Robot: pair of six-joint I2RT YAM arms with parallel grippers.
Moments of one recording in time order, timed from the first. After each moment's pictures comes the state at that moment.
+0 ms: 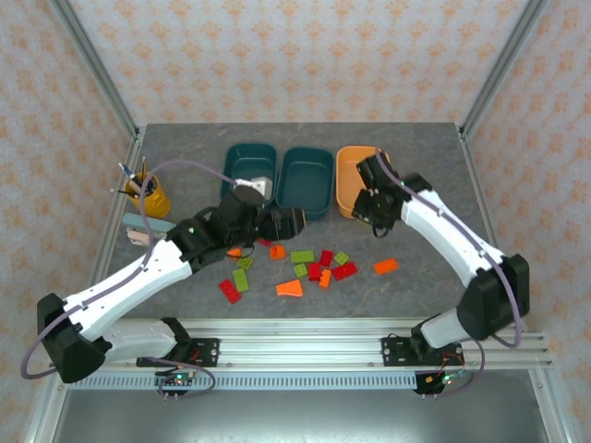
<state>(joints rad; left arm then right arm) -0.73 1.19 1.11 -0.56 -0.05 -0.77 0.43 1.50 1.32 -0.99 0.06 0.81</state>
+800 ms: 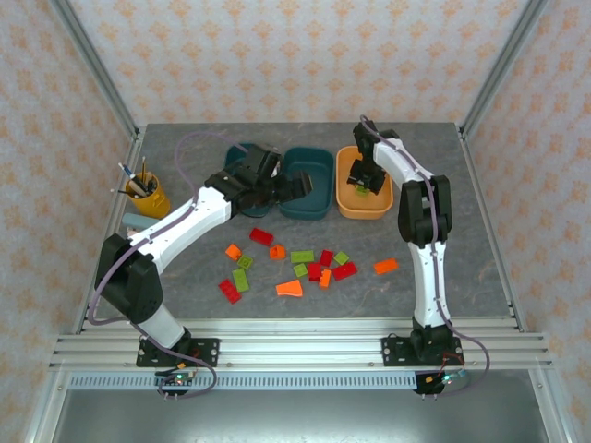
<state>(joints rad) -0.54 1.61 1.37 -0.56 0.08 -0.77 0.23 2.34 2.03 -1.09 0.02 0.64</state>
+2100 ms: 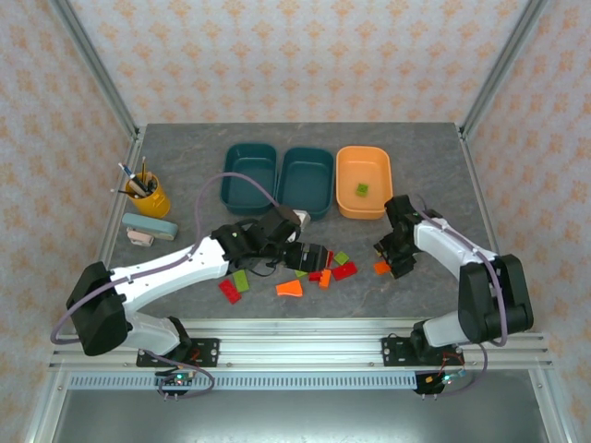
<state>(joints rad) -0.88 1.37 1.04 -0.54 0.09 -0.68 0.22 1.43 0.80 -0.84 -0.09 1.30</state>
